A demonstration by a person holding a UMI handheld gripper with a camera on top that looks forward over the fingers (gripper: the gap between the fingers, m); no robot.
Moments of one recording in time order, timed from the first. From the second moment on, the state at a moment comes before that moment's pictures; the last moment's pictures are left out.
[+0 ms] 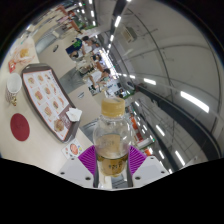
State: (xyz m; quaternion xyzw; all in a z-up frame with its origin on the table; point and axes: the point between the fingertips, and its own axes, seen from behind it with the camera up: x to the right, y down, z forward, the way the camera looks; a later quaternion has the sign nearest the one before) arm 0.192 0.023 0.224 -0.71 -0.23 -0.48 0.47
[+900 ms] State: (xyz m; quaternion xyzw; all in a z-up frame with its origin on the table) arm 0.001 0.088 0.173 -0.62 -0.48 -0.50 0.38
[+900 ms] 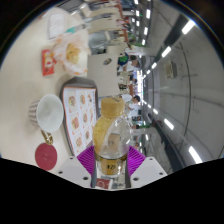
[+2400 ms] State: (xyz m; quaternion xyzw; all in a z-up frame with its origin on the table) arm -0.026 -0.148 0.118 -0.93 0.02 -0.03 0.37
